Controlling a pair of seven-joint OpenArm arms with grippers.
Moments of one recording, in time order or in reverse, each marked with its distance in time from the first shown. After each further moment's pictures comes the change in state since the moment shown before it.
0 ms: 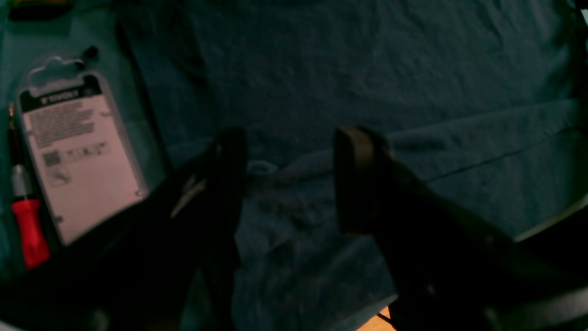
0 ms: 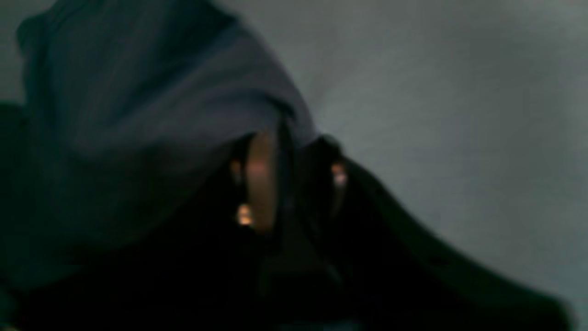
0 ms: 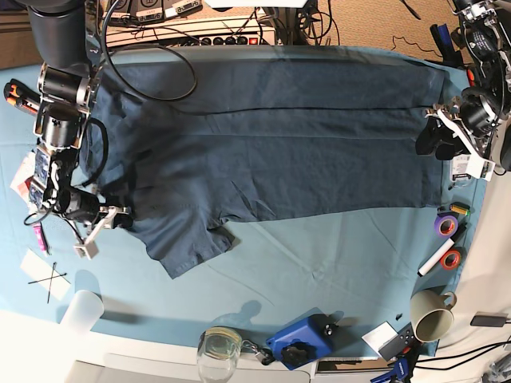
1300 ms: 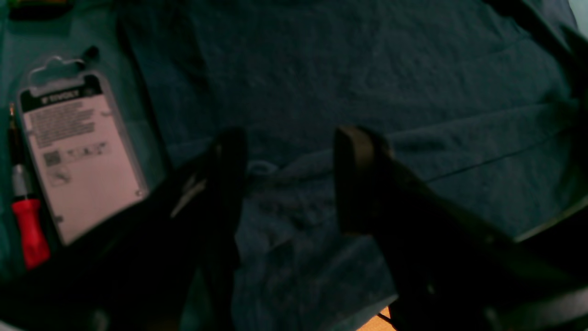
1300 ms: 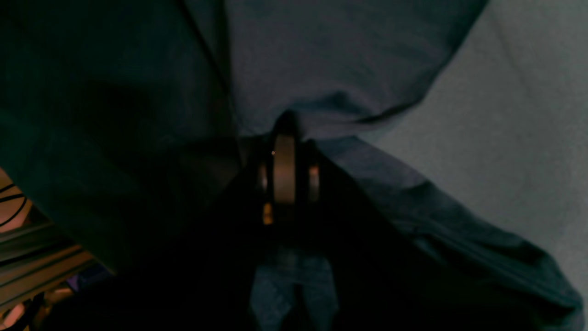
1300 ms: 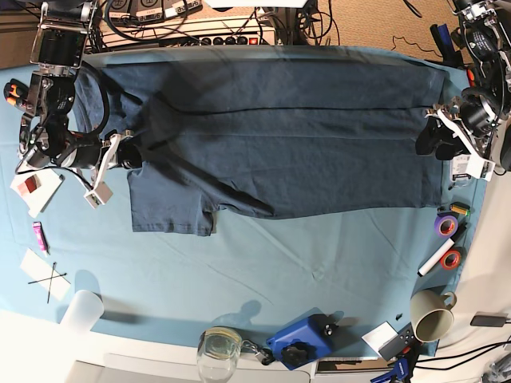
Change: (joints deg) left arm 0.0 0.0 0.0 0.0 0.0 0.0 0.0; right arm -28.5 3.9 3.2 45.6 26.1 0.0 -24.7
